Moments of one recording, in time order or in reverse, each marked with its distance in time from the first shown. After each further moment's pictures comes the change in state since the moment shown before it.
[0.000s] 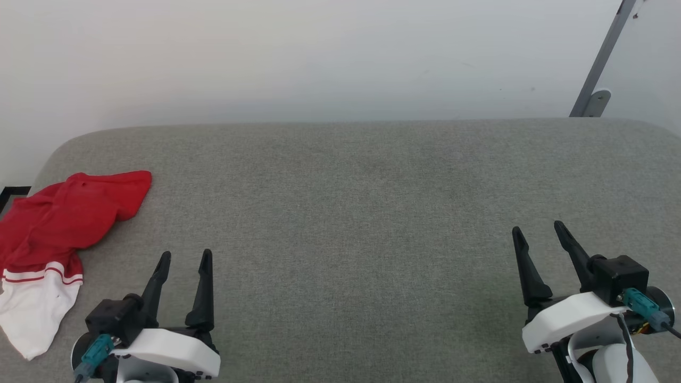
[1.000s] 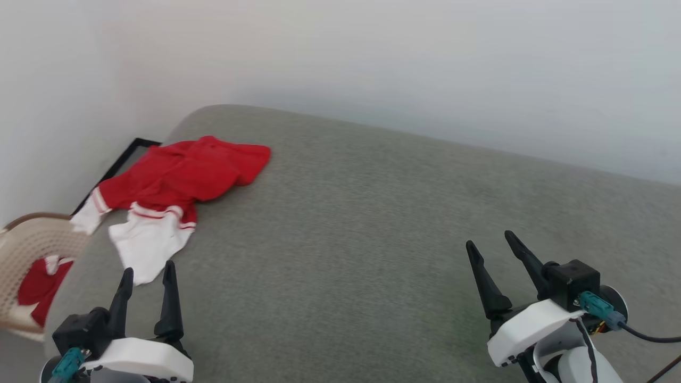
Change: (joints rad) left arm 0.023 -0.004 0.103 0.026 0.003 0.031 -0.001; right arm -0.016 0.002 0.135 0.040 0.037 0.003 -0.002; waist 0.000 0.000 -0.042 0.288
